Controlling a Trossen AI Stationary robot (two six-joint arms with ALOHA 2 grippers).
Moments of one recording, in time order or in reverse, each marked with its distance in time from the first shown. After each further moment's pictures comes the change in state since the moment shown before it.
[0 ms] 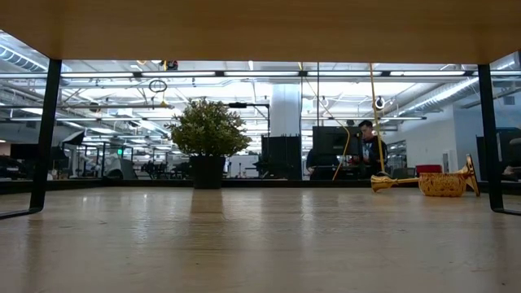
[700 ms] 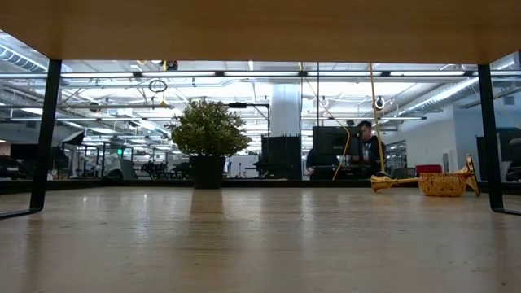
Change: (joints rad) left arm 0.068 -0.013 0.000 -0.003 0.017 0.170; right arm -0.272 -0.171 0.002 -0.073 0.154 -0.019
